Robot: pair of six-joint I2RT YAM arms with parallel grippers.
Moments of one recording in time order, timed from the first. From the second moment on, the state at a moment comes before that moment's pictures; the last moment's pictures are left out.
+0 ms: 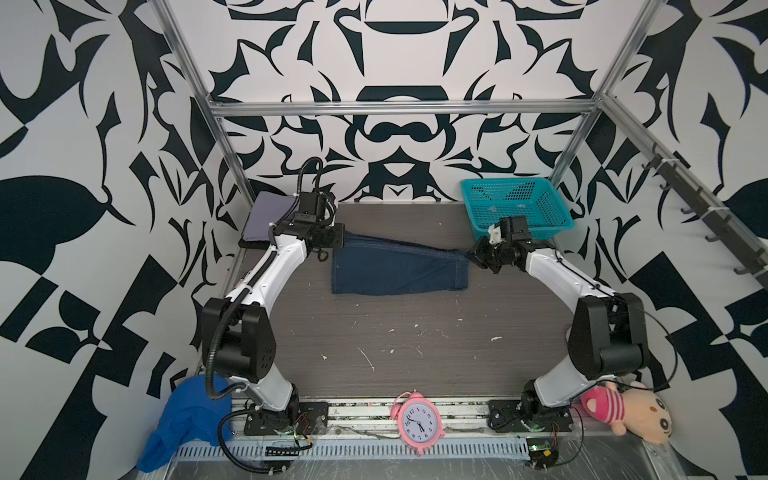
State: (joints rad) left arm -0.22 1.66 1.43 -0.60 0.13 -0.10; right arm 0.09 1.64 1.17 -0.45 -0.40 0.74
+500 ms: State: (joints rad) left arm -0.21 1.91 1.61 -0.61 0.12 -0.03; right arm 0.08 1.77 1.23 -0.42 -0.41 0.75
